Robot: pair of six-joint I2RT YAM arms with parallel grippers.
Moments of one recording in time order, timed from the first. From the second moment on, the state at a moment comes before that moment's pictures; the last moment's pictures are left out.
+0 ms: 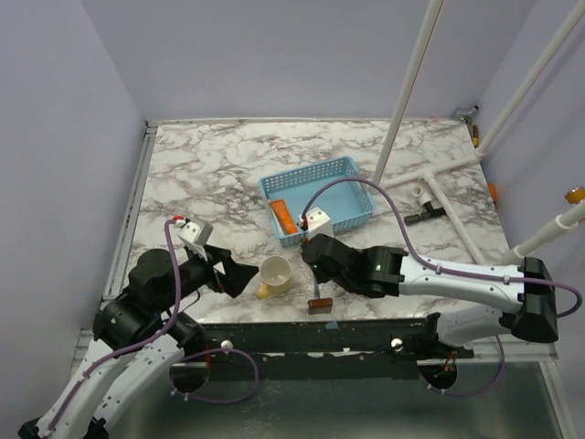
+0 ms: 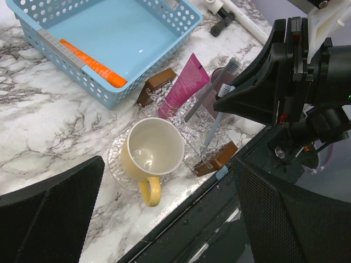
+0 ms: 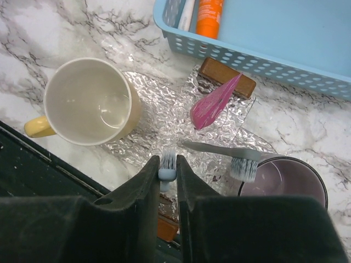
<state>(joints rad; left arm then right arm) -0.63 0.31 0.70 -0.65 0.18 -0.37 1.27 1.31 1.05 -0.54 0.51 0.47</state>
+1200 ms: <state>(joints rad) -0.63 0.31 0.69 -0.65 0.18 -0.37 1.27 1.28 1.13 -0.60 0.53 0.50</state>
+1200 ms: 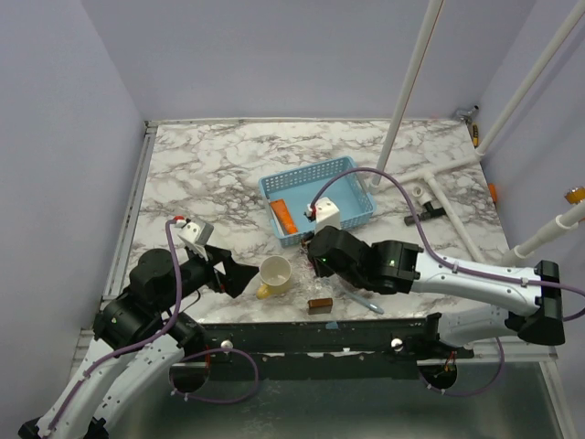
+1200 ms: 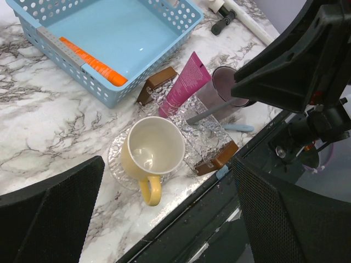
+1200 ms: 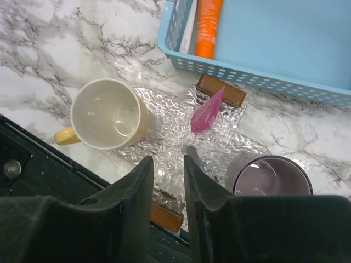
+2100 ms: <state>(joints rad) -0.63 0.31 0.69 -0.65 0.18 -0.37 1.27 0.99 1.02 -1.05 0.35 0.74</state>
